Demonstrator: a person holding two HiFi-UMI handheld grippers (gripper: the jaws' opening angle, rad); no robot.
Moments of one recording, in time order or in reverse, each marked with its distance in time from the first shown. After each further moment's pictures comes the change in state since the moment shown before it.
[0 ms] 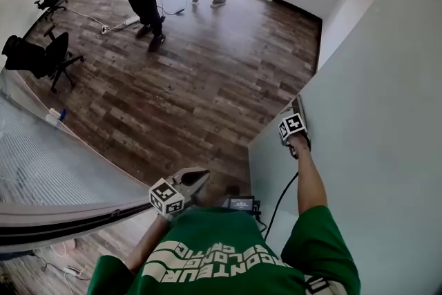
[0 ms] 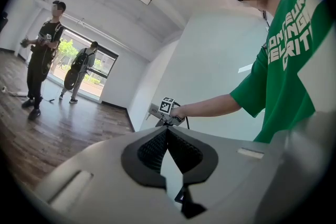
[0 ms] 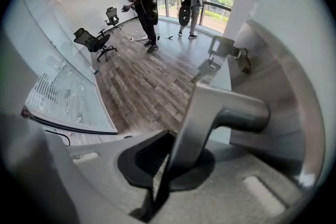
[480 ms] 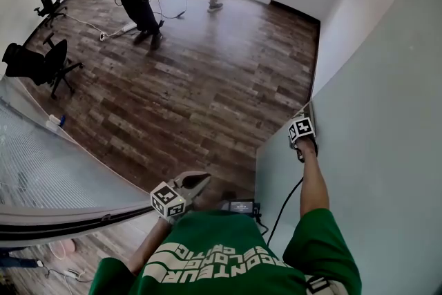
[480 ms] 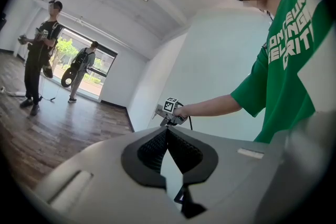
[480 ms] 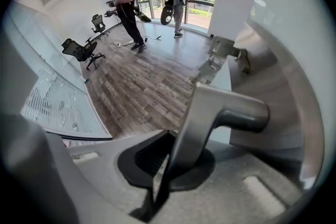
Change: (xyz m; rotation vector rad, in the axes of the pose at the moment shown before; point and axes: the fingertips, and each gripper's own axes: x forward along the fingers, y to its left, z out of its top) left arm 0.050 -0.008 0.001 0.003 0.018 0.008; right arm -0.004 -0.091 -0.025 0.127 -0.005 -0.031
